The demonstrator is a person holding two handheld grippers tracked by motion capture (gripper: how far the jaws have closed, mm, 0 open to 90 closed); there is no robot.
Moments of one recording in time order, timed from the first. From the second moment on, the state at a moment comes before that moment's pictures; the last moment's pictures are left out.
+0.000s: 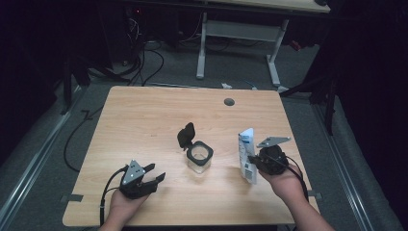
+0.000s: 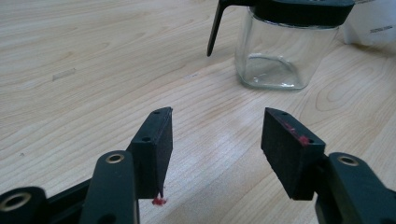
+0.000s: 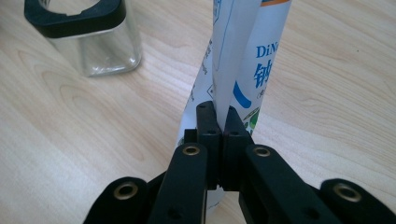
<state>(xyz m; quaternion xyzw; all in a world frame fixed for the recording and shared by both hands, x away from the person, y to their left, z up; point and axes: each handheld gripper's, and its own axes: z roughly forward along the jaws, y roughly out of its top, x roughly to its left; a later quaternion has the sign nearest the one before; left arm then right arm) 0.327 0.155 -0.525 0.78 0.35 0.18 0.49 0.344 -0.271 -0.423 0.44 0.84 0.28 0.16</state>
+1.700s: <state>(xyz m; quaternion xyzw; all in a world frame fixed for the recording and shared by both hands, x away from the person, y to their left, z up) 0.321 0.144 -0.521 0.78 0.32 0.17 0.50 0.354 -0.255 -0.403 0.42 0.90 0.12 0.04</state>
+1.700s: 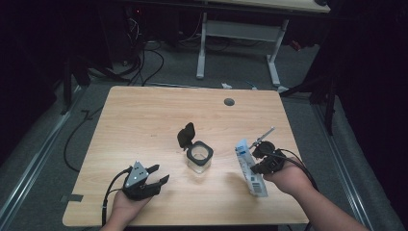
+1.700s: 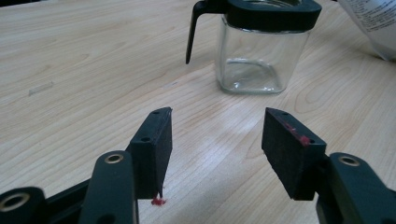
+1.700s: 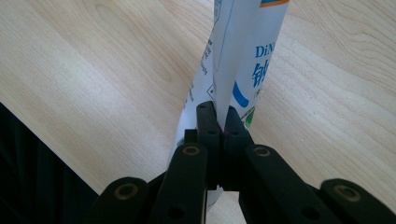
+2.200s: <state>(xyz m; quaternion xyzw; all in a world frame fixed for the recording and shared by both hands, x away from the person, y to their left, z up) 0.311 0.106 -0.517 0.80 0.28 0.15 0.52 0.349 -0.255 -0.398 0.42 0.90 0.12 0.05</state>
